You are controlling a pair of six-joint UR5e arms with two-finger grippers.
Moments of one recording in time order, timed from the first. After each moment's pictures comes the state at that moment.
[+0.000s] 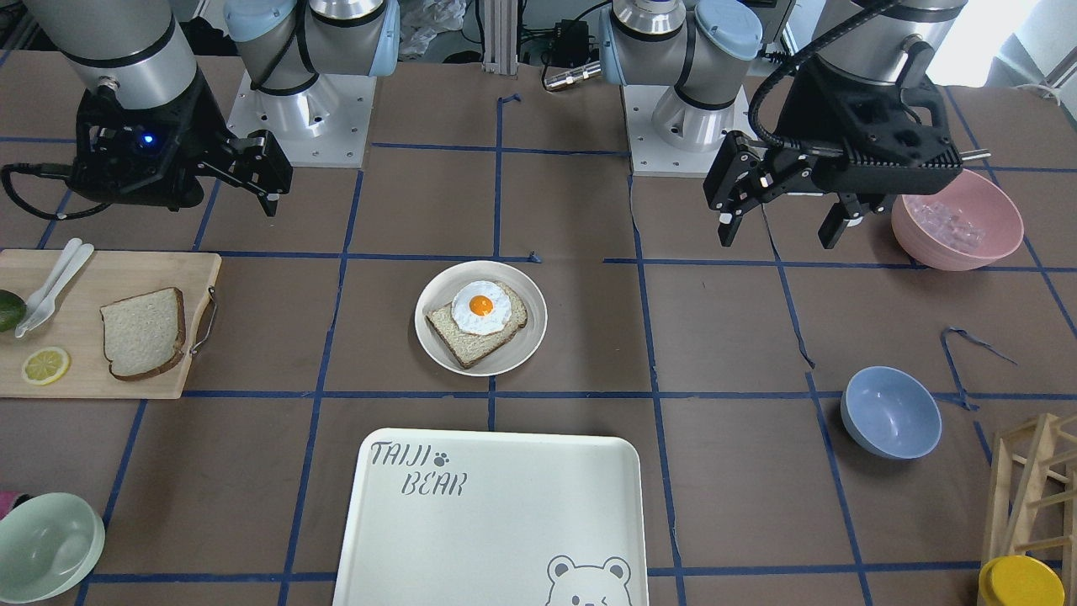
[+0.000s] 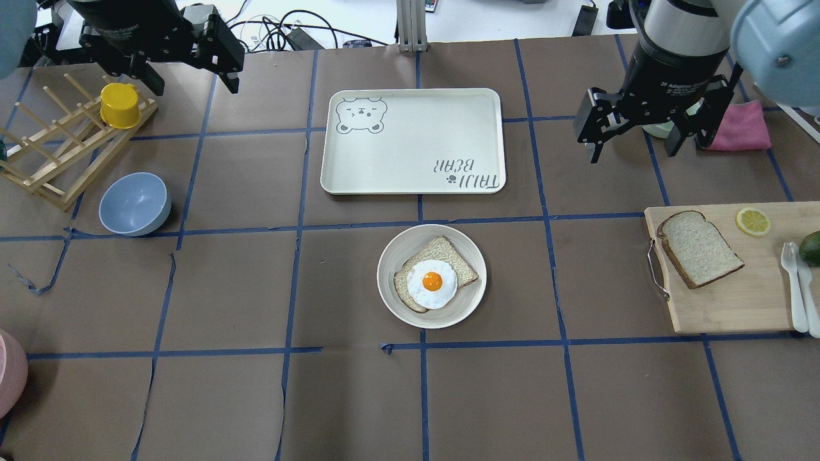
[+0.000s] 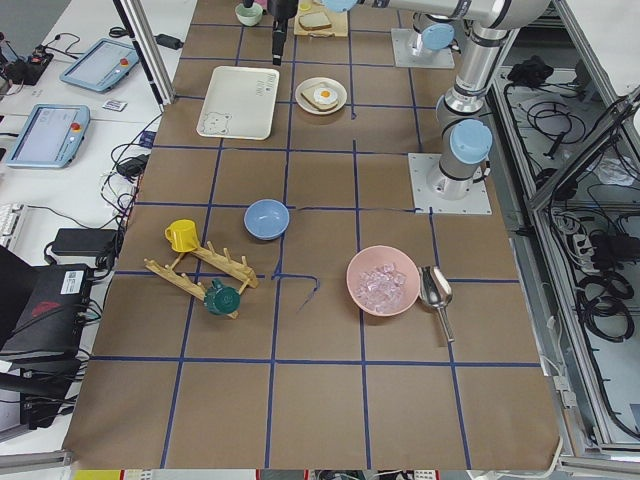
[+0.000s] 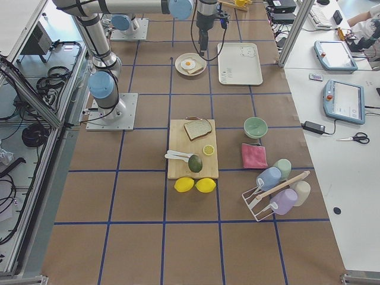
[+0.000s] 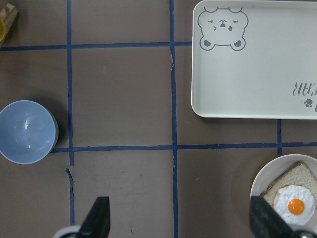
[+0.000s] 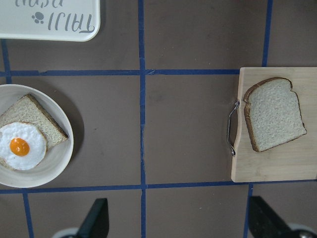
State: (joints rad) left arm -1.56 -1.63 -1.40 -1.53 1.58 0.03; right arm 1.55 -1.56 1.56 -1.49 -1.65 -0.02
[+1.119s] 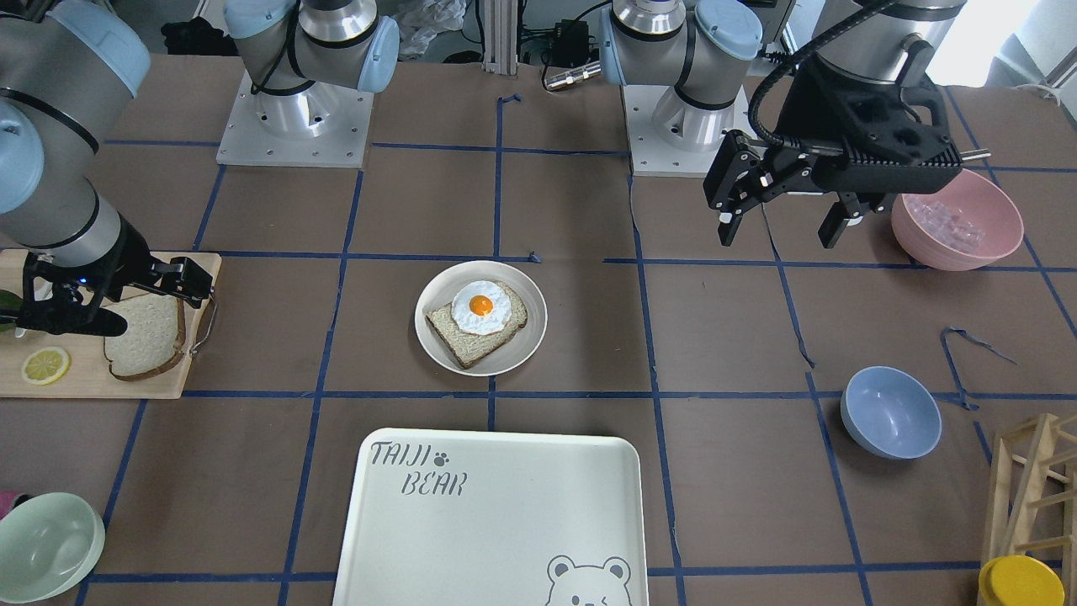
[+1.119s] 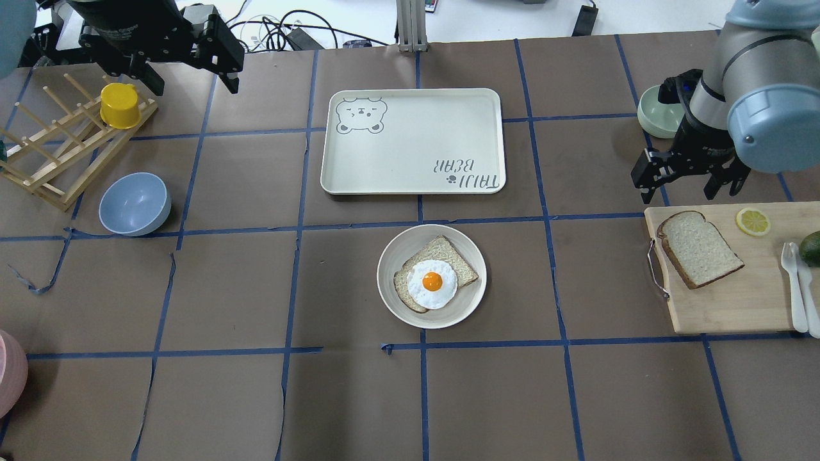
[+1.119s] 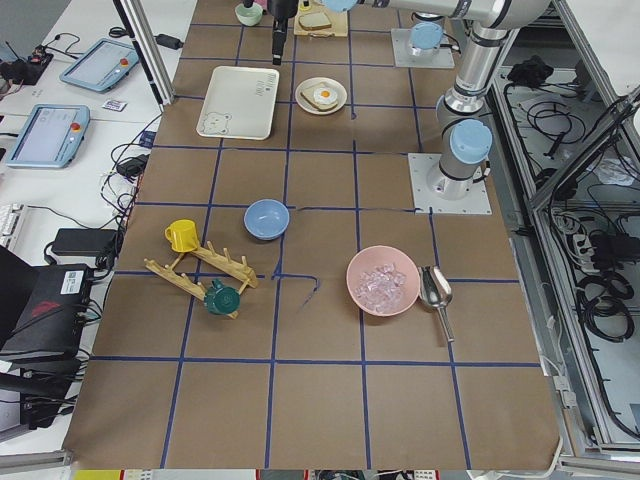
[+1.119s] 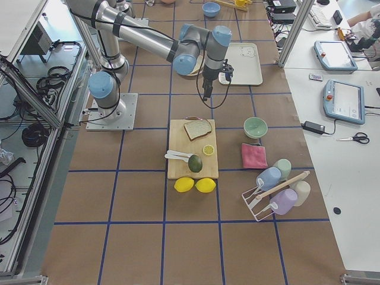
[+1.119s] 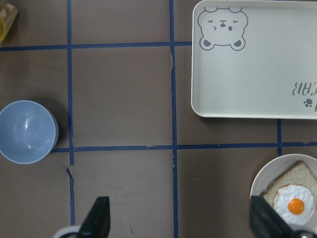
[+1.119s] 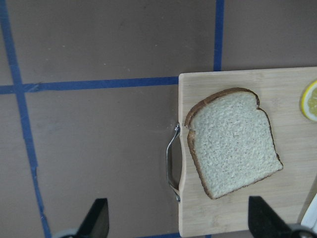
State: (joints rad) left arm -1.56 -1.63 -1.40 -1.53 1.58 0.03; right arm 1.31 -1.42 1.83 -1.87 -1.73 -0.21
